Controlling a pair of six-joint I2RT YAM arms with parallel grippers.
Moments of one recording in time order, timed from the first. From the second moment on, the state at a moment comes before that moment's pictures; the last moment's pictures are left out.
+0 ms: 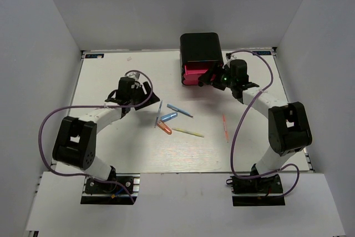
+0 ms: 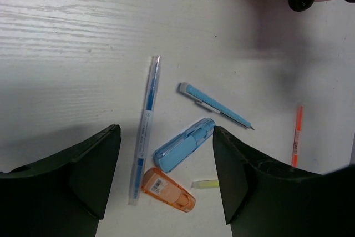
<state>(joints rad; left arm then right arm) -0.28 1.51 0.81 0.02 0.25 -0.61 0.29 1.67 1.05 0.16 -0.36 0.62</state>
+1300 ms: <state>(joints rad) -0.57 1.82 1.12 -0.35 -0.27 -0.49 0.23 1.40 0.81 0.05 -0.38 0.28</state>
